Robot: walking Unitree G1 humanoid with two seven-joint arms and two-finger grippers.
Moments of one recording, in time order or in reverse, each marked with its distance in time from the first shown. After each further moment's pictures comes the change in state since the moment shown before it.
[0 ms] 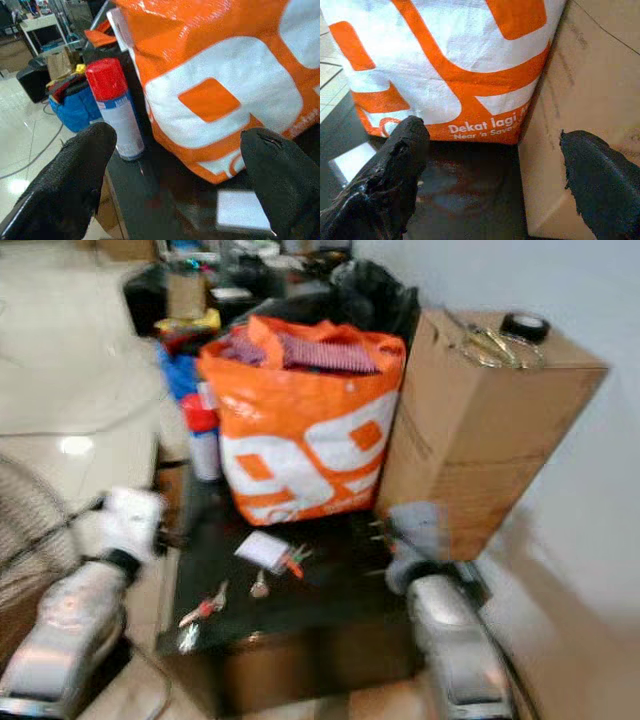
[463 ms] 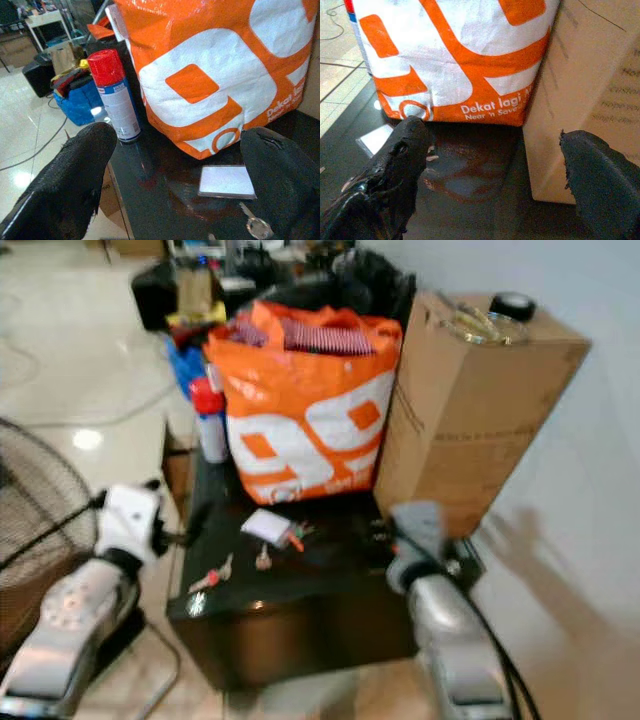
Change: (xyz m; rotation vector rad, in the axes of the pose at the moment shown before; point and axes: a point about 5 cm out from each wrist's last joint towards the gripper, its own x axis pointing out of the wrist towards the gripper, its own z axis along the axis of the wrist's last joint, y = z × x) left arm 0.000 -0.003 0.001 -0.010 0.003 0.000; right arm -0.001 0.001 0.003 0.009 -0.017 -0.001
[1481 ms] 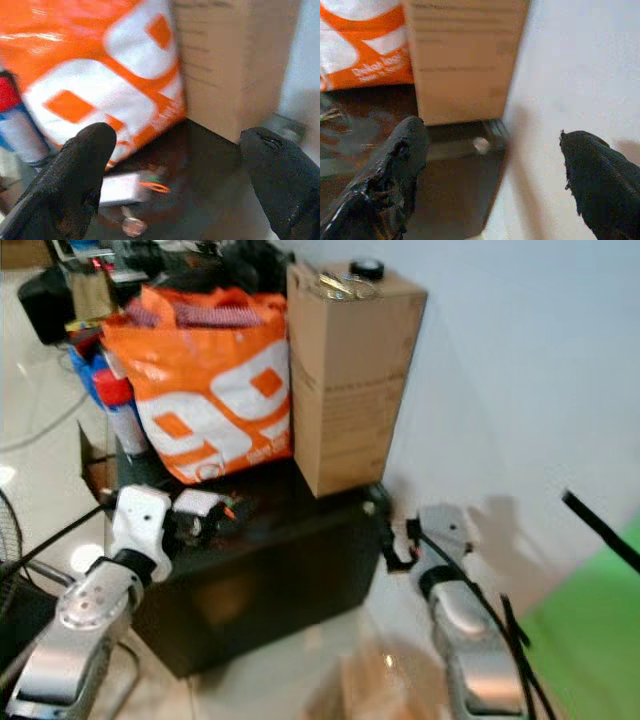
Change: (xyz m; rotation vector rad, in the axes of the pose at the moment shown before) left arm 0.002 -0.013 0.008 -0.033 -0.034 -0.022; right arm -0.011 -0.021 -0.003 0.020 0.002 -0.120
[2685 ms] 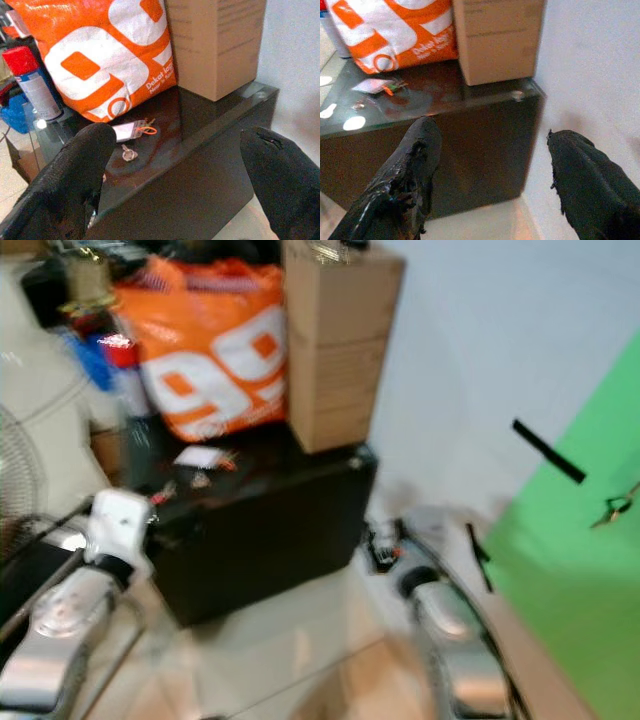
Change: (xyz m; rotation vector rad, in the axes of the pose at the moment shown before) left arm -0.012 0.016 -0.008 0.008 0.037 0.055; right arm -0.001 0.026 0.004 0.117 -0.011 0.124
